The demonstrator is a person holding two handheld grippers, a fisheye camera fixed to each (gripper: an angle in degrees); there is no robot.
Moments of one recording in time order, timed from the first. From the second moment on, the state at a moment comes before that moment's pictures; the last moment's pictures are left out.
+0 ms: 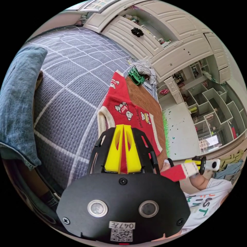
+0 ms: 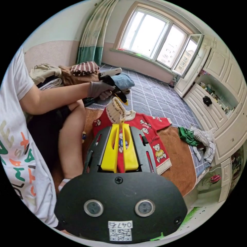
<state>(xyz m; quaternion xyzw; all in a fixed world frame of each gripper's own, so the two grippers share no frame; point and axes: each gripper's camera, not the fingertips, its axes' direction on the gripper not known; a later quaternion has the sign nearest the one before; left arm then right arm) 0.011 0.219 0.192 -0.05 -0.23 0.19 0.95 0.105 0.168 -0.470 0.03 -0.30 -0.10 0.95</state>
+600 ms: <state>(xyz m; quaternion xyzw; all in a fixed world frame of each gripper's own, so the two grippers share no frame) 0.070 0.140 0.284 -0.13 -0.16 0.20 0.96 0.060 0.102 -0.179 -0.06 -0.29 -0.05 0.95</state>
